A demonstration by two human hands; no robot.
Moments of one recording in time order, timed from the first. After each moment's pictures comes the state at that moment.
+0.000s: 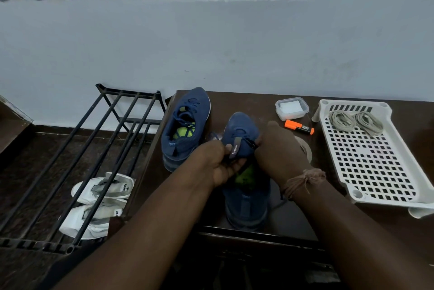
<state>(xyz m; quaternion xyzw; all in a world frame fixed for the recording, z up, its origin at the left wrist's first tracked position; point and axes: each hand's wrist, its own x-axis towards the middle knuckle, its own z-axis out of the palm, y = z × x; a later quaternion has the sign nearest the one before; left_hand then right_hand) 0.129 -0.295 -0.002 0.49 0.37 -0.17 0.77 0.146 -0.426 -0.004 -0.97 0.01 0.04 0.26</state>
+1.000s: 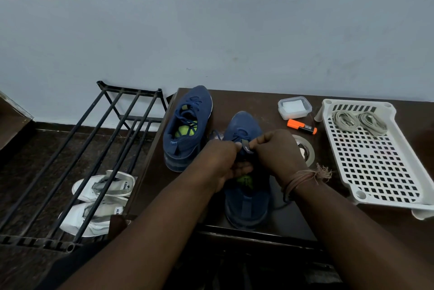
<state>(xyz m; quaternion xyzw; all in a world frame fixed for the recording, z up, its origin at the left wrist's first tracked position) 0.126 -0.298 -0.007 0.59 0.30 -0.21 0.72 0.152 -0.422 -0.022 -0.90 0.07 0.10 0.41</state>
